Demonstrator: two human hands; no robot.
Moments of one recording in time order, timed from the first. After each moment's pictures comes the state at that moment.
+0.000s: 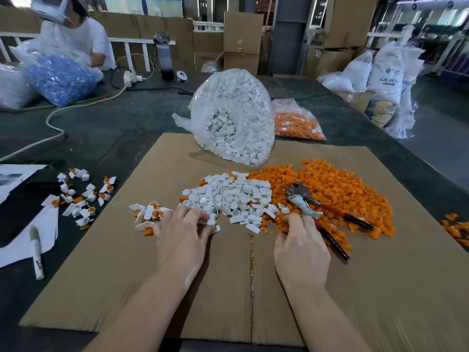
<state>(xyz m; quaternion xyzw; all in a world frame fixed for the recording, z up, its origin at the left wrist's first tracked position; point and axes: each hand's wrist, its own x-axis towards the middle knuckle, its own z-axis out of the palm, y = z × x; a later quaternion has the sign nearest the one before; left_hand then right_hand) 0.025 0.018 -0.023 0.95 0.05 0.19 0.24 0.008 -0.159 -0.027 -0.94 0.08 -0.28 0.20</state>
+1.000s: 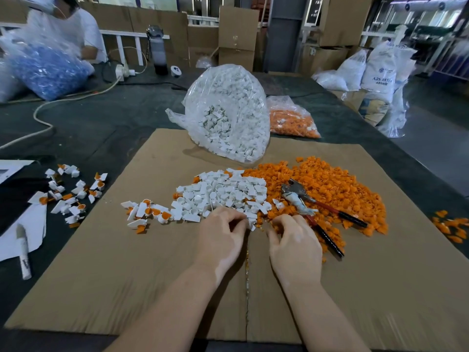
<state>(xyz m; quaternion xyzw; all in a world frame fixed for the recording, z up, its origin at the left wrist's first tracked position) 0.033 -0.036 -0.024 0.88 -0.03 0.14 0.46 0.009 -0.162 -0.029 -0.93 0.05 -0.27 0.23</state>
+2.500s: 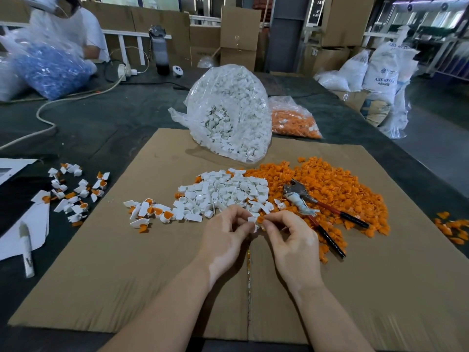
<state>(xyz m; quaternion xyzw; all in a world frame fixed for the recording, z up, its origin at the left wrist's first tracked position) 0.027 -0.034 -0.017 0.79 -0.06 0.02 0.60 0.005 -0.164 -0.020 -0.85 -0.06 -0.26 0.46</state>
